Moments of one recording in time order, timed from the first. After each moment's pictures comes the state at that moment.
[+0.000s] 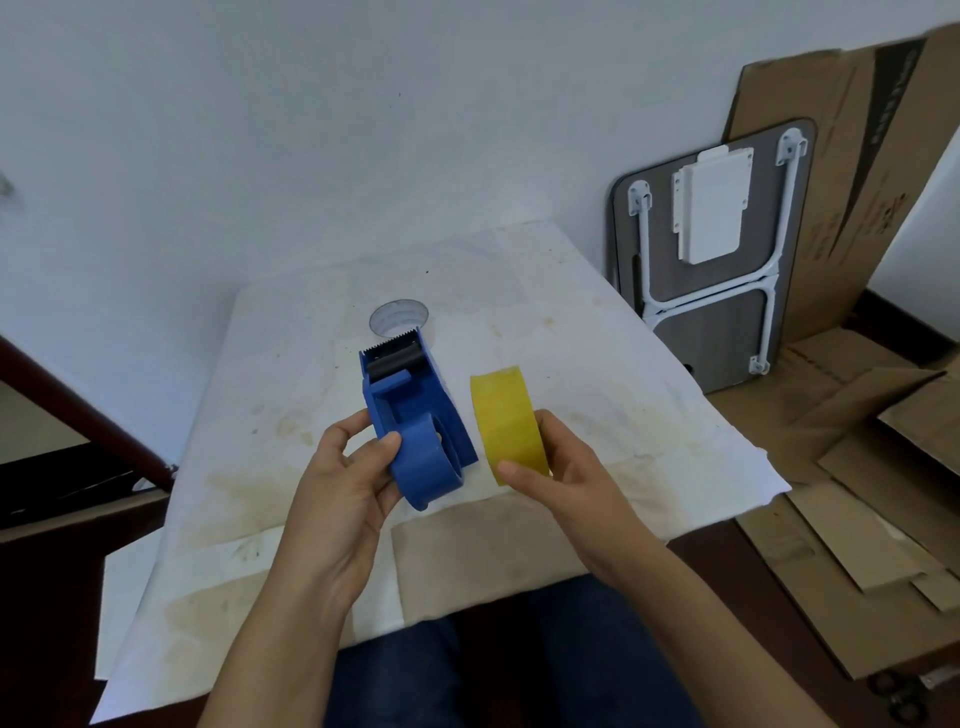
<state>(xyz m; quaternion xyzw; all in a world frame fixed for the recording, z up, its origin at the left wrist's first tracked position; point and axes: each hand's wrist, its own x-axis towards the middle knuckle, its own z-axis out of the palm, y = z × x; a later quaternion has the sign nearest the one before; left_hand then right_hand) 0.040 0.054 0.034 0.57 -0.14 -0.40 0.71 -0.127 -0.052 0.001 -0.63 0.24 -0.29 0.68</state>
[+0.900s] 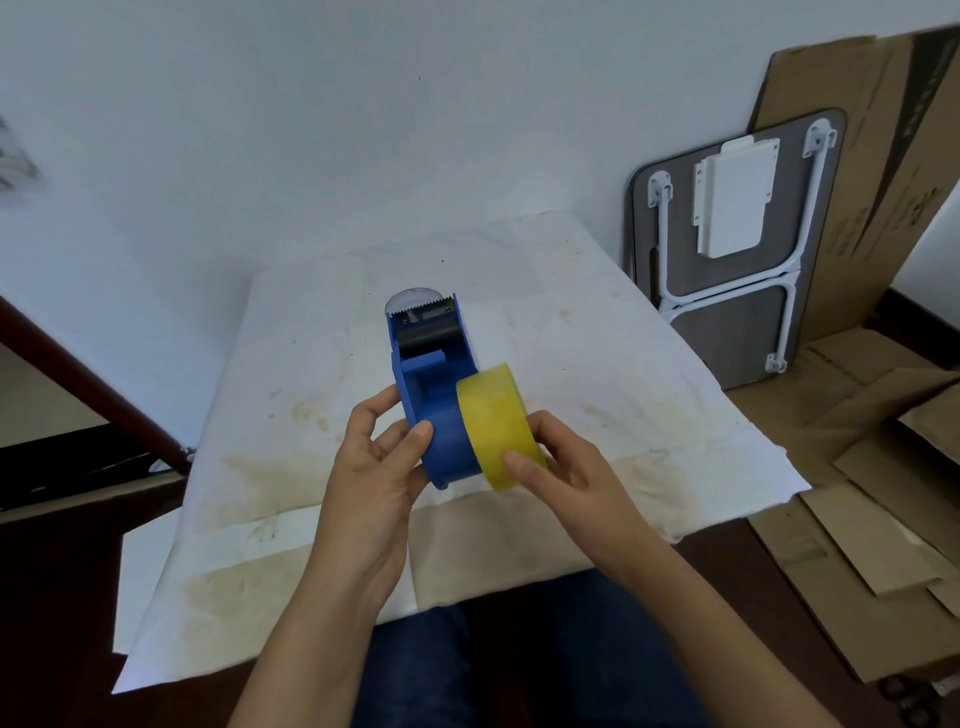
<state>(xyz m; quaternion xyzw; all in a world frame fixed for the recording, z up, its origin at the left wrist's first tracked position) 0.023 0.054 0.036 0.60 -0.20 -0.35 0.69 -0.122 -0.045 0.000 -0.69 0.22 -0.29 0.62</state>
